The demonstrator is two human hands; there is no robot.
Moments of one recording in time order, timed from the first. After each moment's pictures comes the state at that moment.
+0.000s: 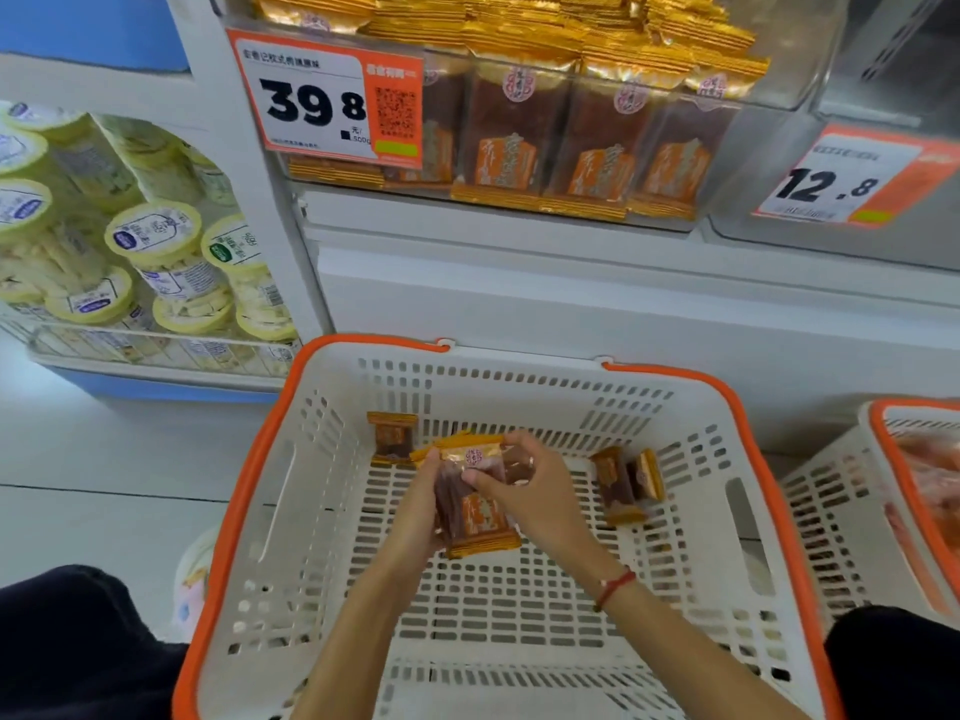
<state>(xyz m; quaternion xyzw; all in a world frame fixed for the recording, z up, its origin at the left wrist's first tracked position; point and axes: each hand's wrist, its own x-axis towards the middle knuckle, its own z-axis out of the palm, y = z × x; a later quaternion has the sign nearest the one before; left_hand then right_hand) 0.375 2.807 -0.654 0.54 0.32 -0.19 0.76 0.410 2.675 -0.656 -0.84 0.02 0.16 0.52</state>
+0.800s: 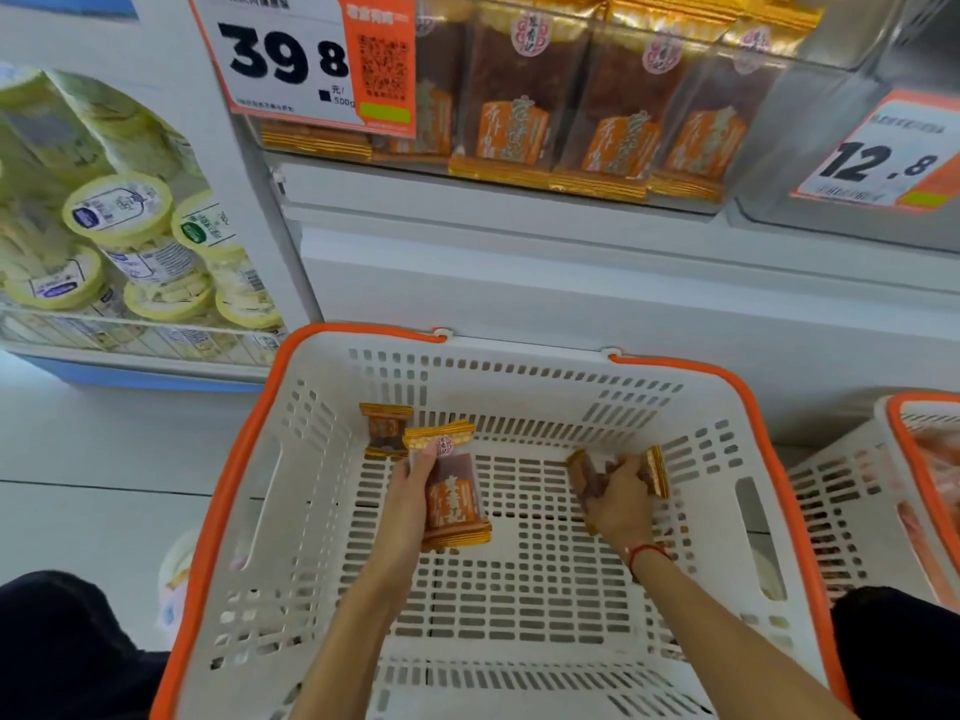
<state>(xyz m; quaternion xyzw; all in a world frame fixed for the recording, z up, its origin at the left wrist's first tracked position) 0.375 2.813 -0.675 0.56 0.33 -0.14 0.75 0.445 2.569 -0.772 -0.93 0.20 0.14 0.28</state>
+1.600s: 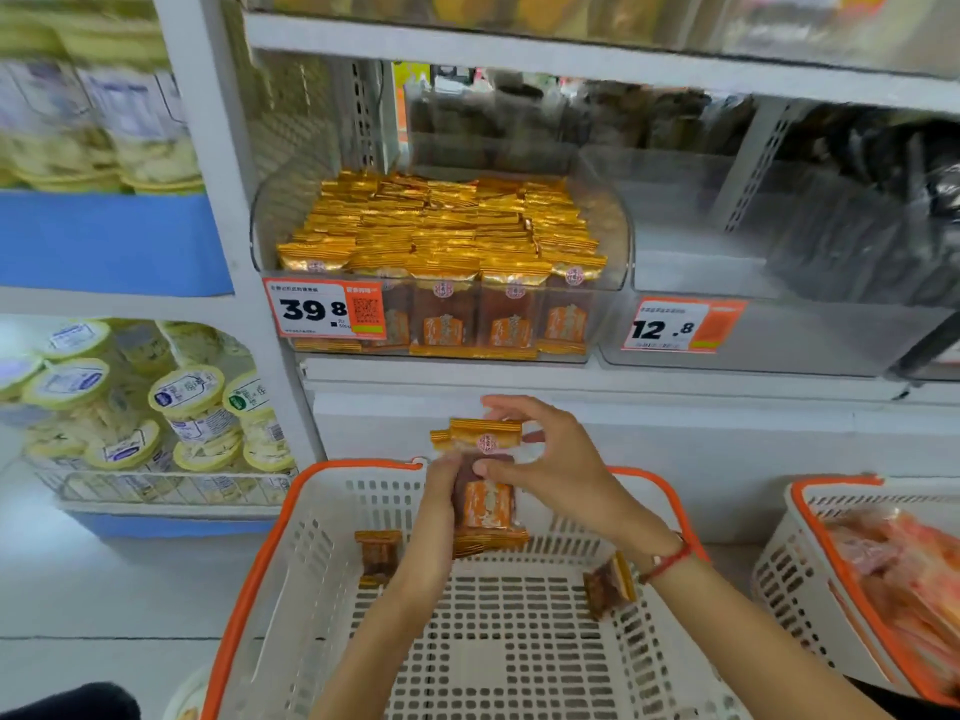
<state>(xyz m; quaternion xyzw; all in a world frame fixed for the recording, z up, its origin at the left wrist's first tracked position) 0.398 2.771 -0.518 0.59 0.09 -0.05 0.80 0.456 2.641 -0.493 -0.85 -0.18 0.04 0.49</state>
